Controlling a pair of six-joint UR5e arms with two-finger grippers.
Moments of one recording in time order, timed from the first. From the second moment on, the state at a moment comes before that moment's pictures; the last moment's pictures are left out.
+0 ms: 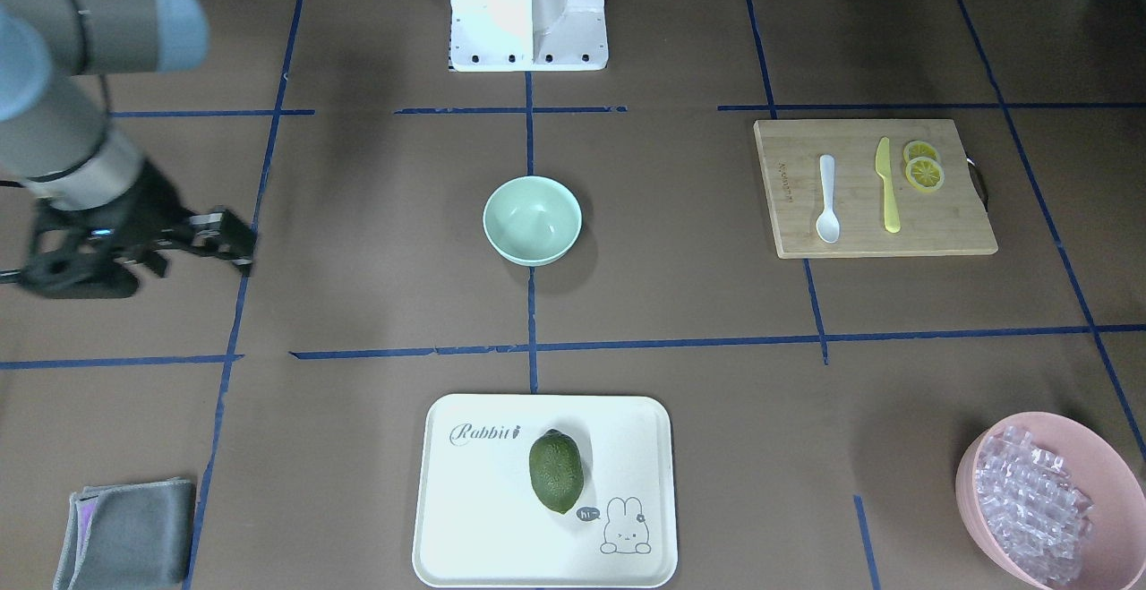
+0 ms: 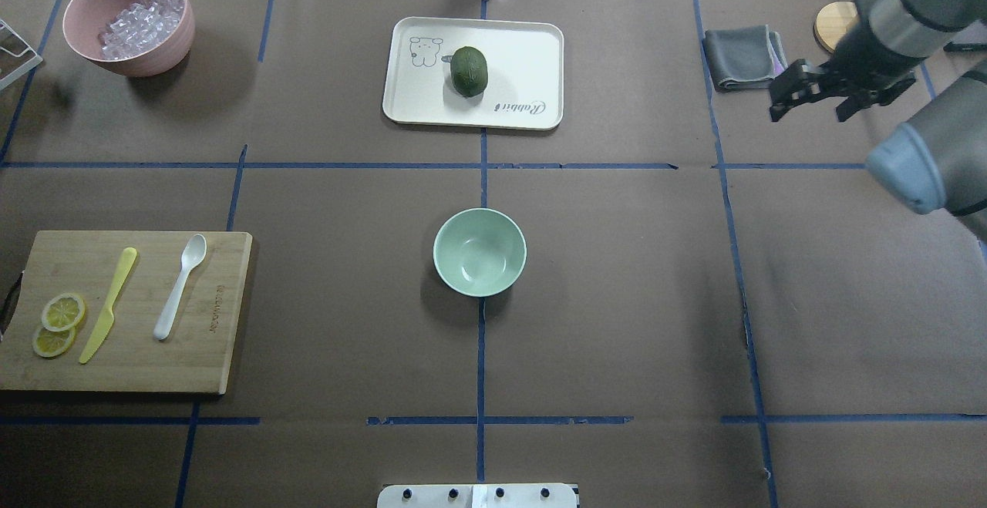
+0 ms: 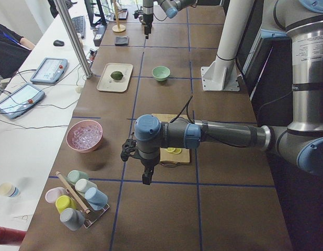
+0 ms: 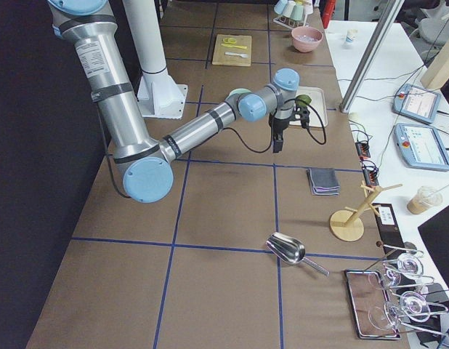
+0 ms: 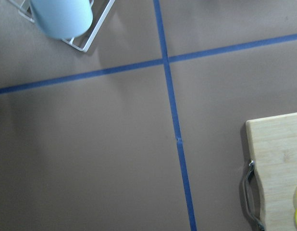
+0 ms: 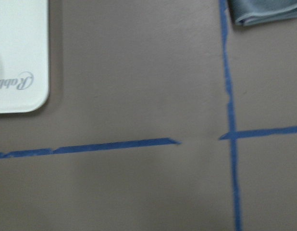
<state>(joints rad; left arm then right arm) -1.58 -1.46 -1.79 -1.56 -2.31 0.17 1.17 -1.30 1.77 -1.62 2.27 0.50</state>
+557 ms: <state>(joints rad) -1.55 -1.50 -1.77 -1.63 -2.32 0.15 1.50 -1.65 1.78 -1.61 2.33 -0.10</state>
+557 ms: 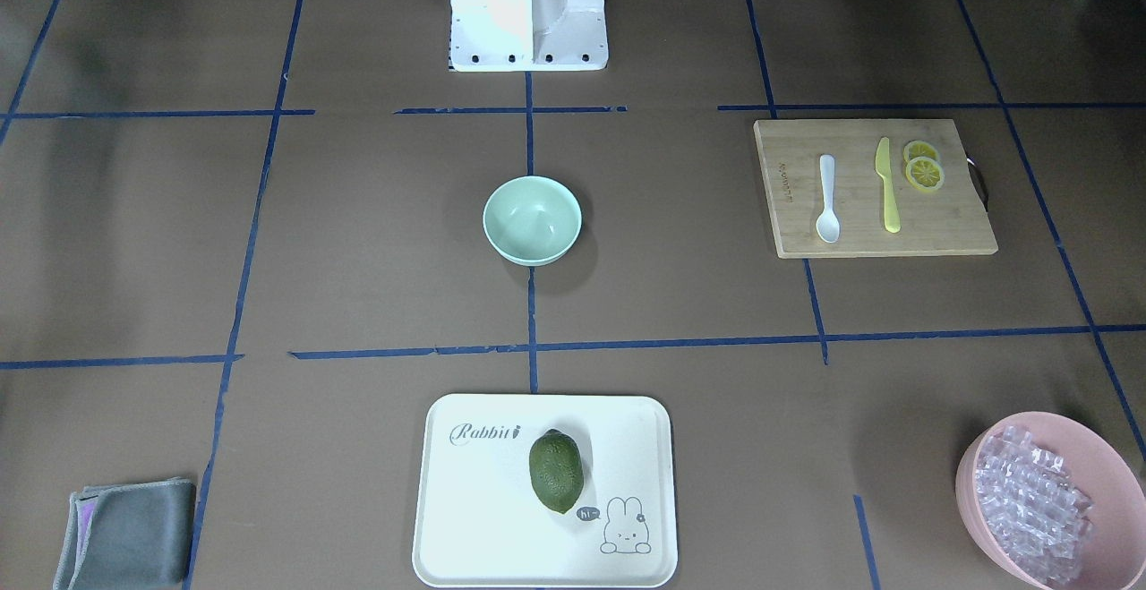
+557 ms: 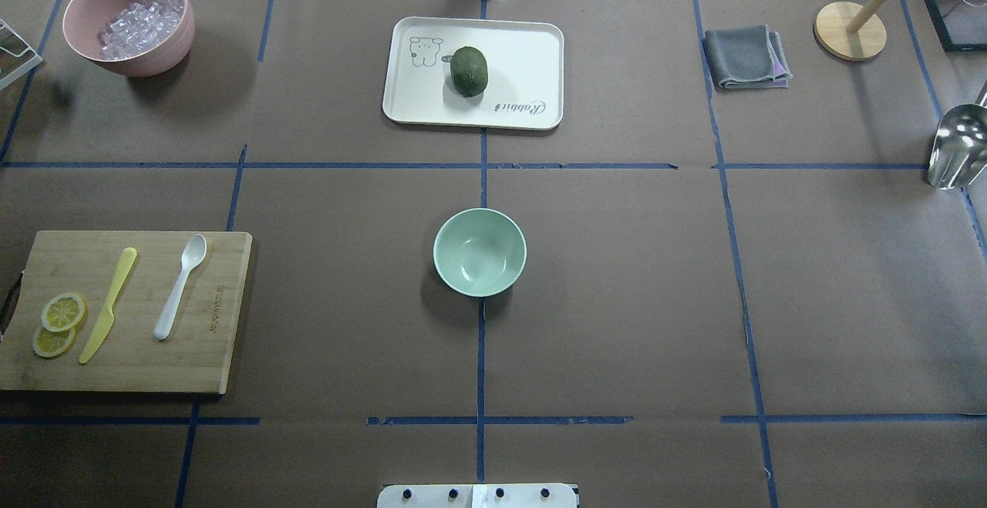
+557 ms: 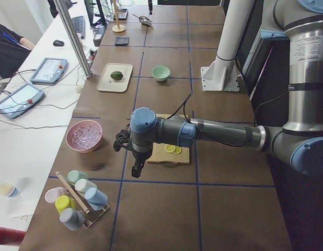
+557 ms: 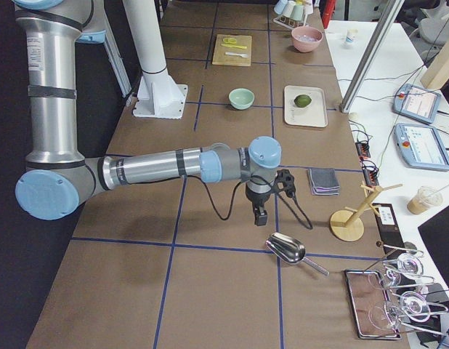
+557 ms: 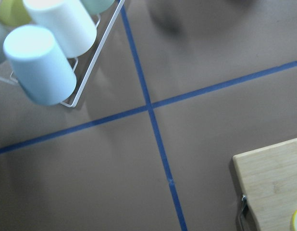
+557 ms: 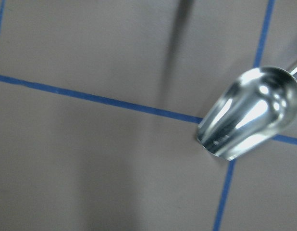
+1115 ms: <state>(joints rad) -1.46 -1.51 -1.83 -1.64 -2.50 0.03 1.58 -1.79 1.86 -1.61 2.32 -0.09</state>
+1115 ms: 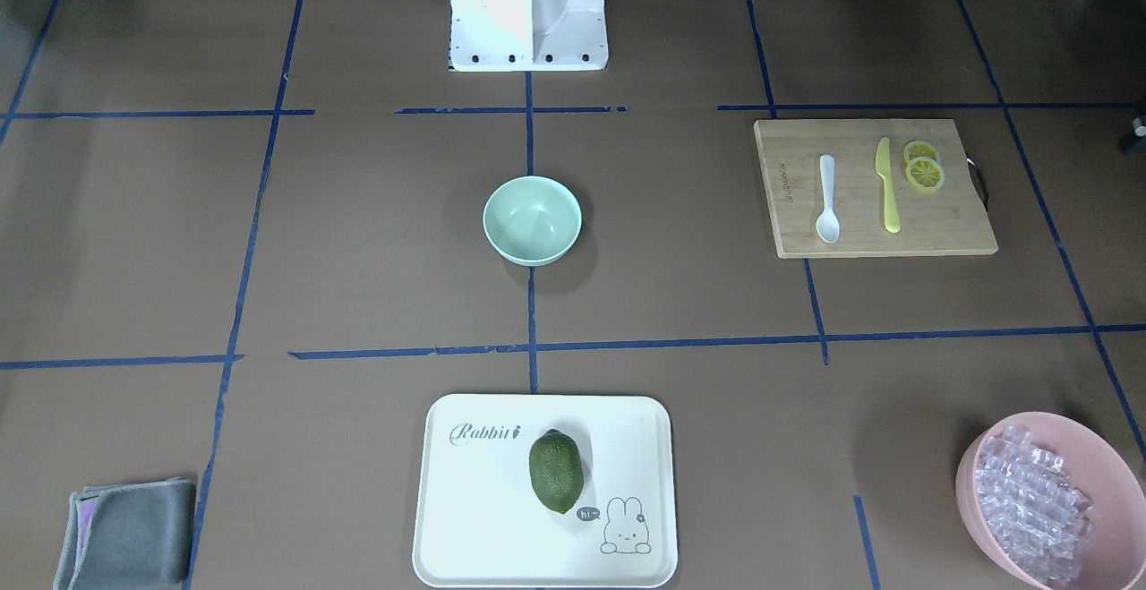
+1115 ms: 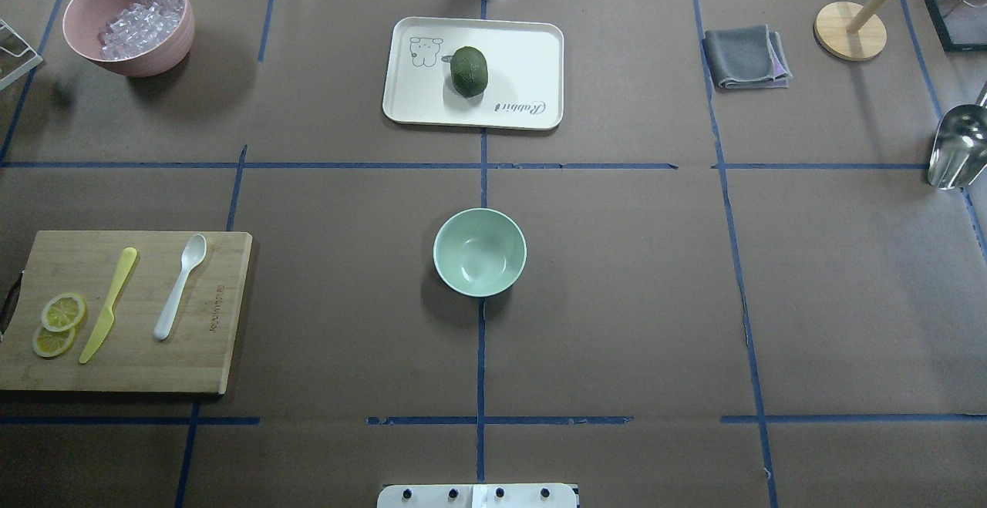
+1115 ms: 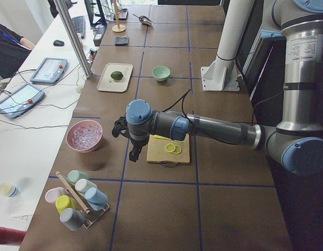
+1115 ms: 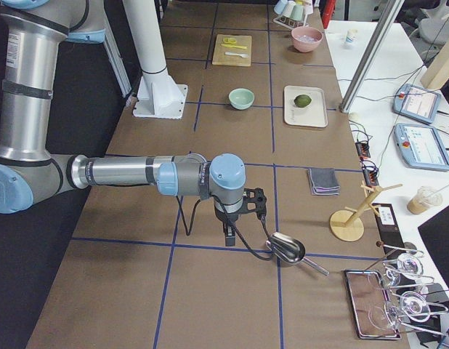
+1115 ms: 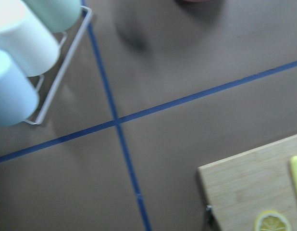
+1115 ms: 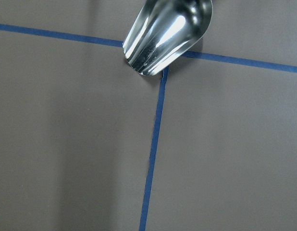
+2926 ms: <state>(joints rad) -0.76 -1.65 -1.79 -1.93 -2.07 -0.81 1.58 -1.80 1.86 -1.60 2.32 -0.08</state>
